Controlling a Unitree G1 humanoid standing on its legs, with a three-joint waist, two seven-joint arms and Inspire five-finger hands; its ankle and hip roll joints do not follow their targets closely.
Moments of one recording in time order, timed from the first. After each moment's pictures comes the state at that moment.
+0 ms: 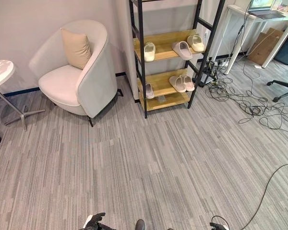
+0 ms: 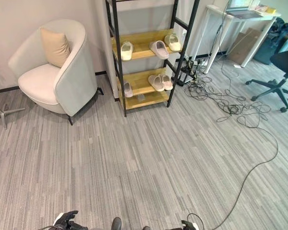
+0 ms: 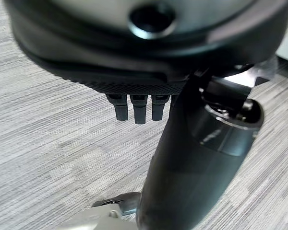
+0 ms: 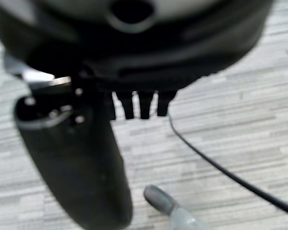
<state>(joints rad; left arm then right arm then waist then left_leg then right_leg) 0.02 0.23 -0.23 1.17 -0.04 -0.05 0.14 -0.02 -0.26 0.13 1.25 0.10 0.00 -0.19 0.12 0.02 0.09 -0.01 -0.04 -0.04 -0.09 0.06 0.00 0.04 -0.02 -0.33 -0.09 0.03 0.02</state>
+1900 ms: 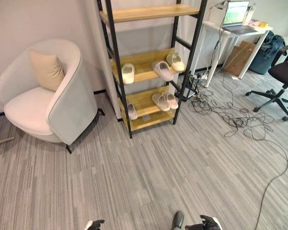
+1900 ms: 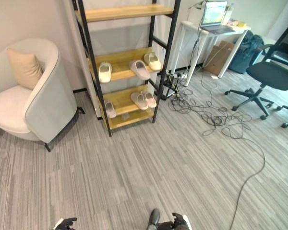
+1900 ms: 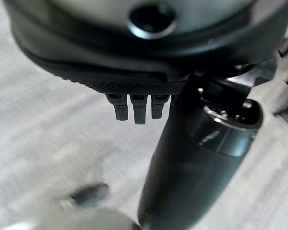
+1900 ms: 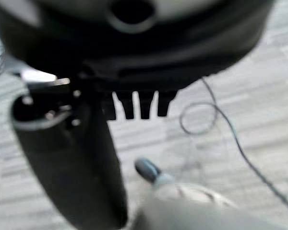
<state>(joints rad) 0.00 0.20 -0.30 1.23 -0.03 -0.04 0.16 -0.03 -0.21 0.19 1.21 0.05 0.01 -0.22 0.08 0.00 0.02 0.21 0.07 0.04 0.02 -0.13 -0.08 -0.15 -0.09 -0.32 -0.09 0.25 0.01</state>
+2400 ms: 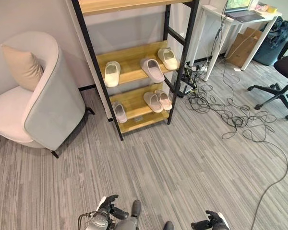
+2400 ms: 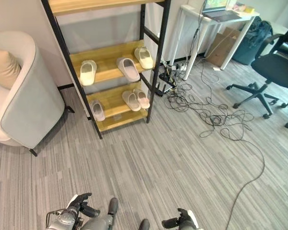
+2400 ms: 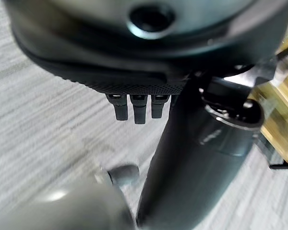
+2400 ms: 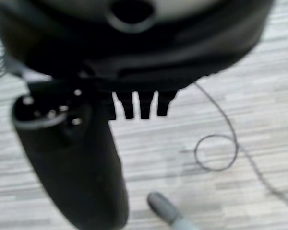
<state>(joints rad) -0.10 0.18 -0.29 1.16 -0.04 -0.06 0.14 -0.06 -0.25 0.25 1.21 0.05 0.01 -0.24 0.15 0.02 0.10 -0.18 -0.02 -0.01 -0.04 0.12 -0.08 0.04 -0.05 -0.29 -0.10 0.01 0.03</state>
